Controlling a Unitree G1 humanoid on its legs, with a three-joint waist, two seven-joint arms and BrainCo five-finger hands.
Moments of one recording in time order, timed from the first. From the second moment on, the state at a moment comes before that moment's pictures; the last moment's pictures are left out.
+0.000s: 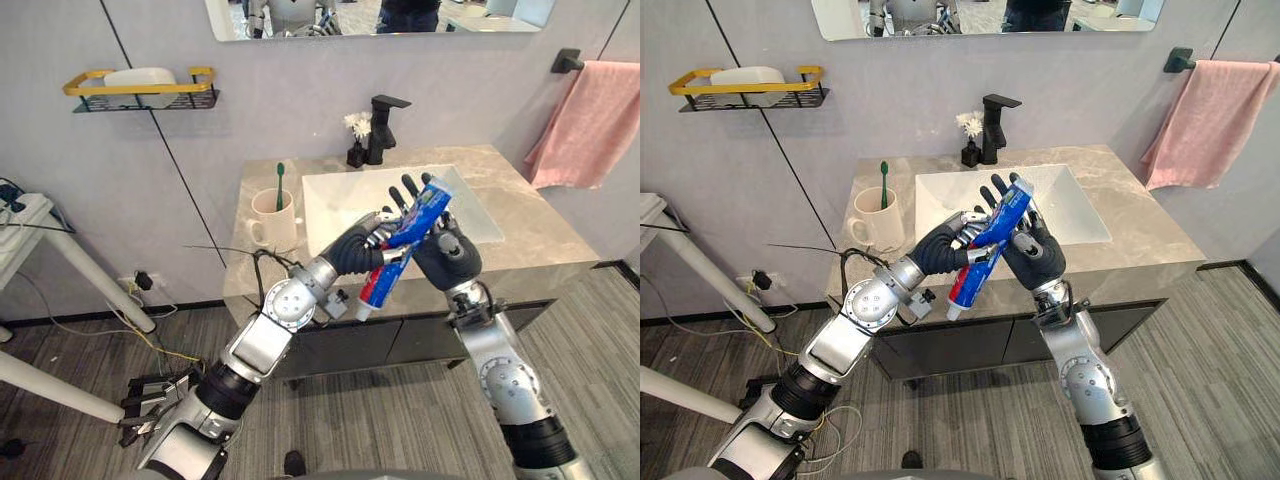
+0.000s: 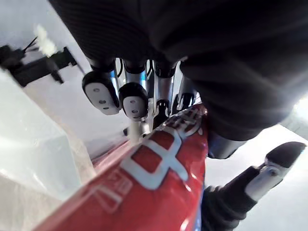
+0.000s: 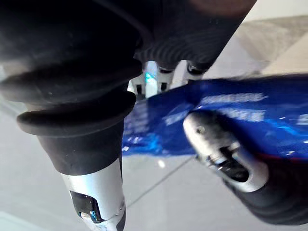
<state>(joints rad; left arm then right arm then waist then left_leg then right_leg) -0.44 0.21 -0.46 -0.18 0.29 -0.05 -0.08 -0.05 -0.21 0.22 -0.25 1.22 0.00 0.22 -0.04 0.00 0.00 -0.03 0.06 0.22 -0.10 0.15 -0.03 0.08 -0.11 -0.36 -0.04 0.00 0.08</state>
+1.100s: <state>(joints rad) -0.46 0.30 -0.61 -0.08 0.61 -0.14 -0.09 0.00 -0.20 0.29 -0.16 1.30 -0.04 0.18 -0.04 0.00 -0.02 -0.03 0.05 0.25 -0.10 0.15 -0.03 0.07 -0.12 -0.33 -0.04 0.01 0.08</state>
